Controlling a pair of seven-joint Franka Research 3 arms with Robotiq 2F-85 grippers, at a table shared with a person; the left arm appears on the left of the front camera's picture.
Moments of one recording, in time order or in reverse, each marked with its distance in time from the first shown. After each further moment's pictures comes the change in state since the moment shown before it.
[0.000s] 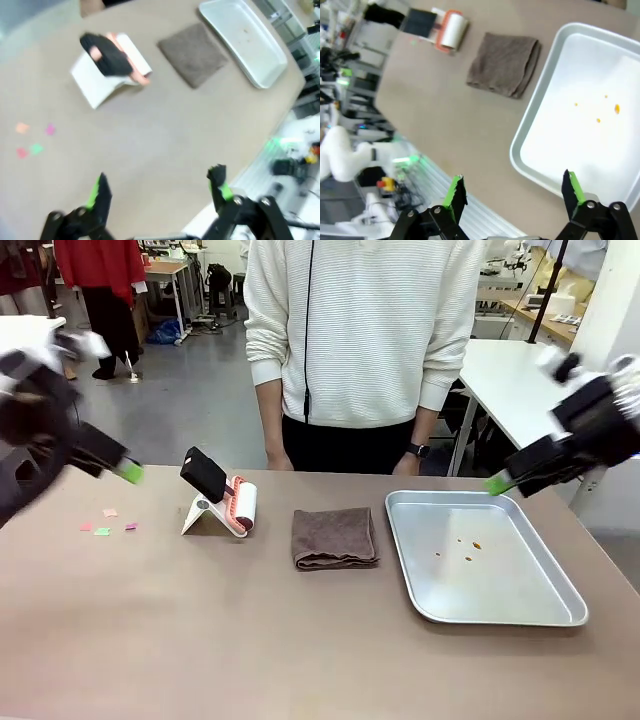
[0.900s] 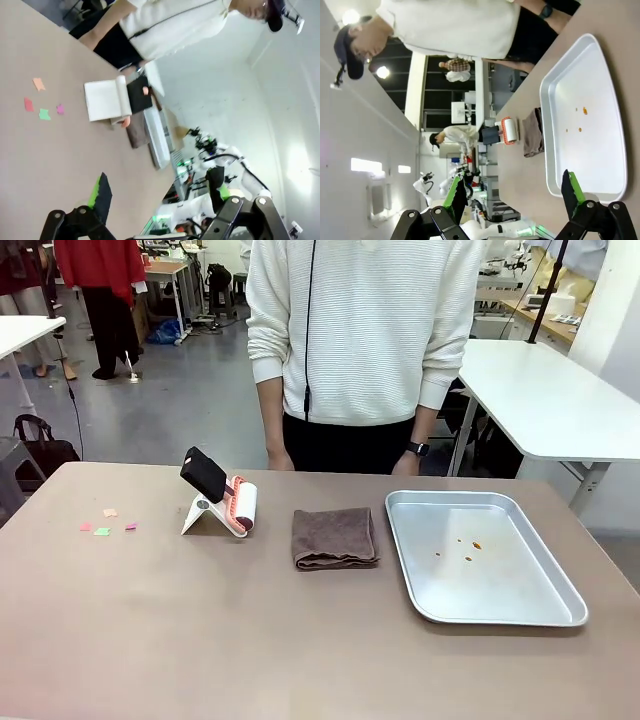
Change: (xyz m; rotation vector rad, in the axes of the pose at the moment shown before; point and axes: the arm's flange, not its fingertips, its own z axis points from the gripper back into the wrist) left arm -0.176 0.237 0.019 -0.621 -0.504 0.660; right arm -0.126 -0.247 0.083 0.516 -0.454 -0.740
